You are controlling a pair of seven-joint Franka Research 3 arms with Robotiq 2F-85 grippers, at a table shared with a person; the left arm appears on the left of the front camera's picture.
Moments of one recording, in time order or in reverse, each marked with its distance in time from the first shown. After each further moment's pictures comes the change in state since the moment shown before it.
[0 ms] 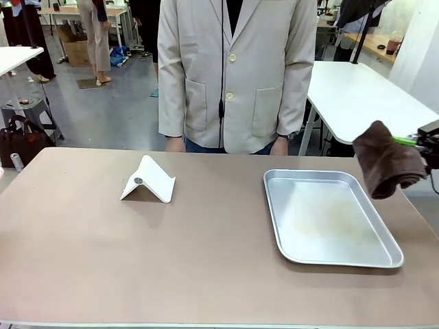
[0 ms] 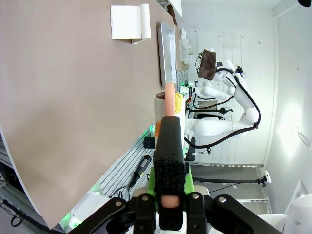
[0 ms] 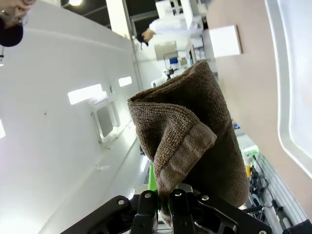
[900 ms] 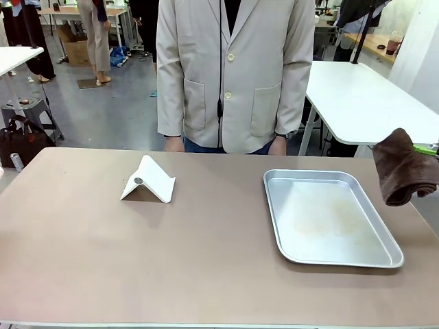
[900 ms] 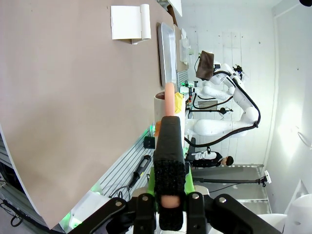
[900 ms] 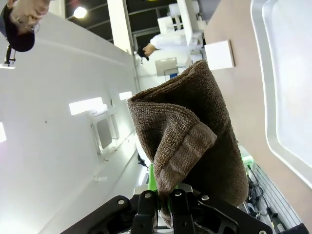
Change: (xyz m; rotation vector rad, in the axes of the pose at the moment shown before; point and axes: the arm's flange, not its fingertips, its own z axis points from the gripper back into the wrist) left arm 0.000 0.000 0.000 0.000 0.000 0.000; right arm -0.012 -0.011 0.028 0.004 -0.070 0.015
